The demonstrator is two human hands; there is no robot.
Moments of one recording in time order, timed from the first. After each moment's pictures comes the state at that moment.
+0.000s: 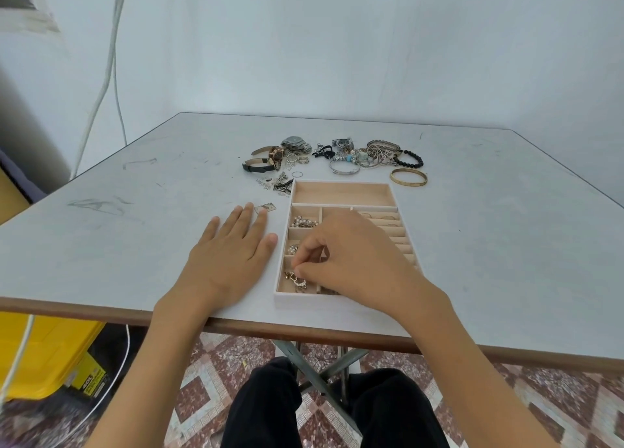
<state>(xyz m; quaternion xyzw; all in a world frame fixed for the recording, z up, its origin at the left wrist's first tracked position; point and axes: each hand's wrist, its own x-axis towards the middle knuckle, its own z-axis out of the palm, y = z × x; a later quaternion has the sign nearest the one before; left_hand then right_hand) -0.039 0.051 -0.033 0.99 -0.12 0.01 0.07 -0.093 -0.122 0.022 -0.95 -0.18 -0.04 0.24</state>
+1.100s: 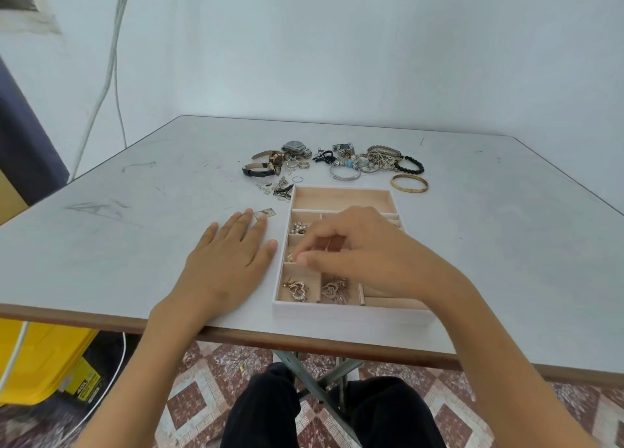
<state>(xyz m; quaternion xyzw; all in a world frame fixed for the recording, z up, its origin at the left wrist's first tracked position) -0.039 0.052 -0.033 0.99 -0.13 0.02 0.08 -0.082 -0.144 0.034 -0.90 -0.23 0.02 0.37</state>
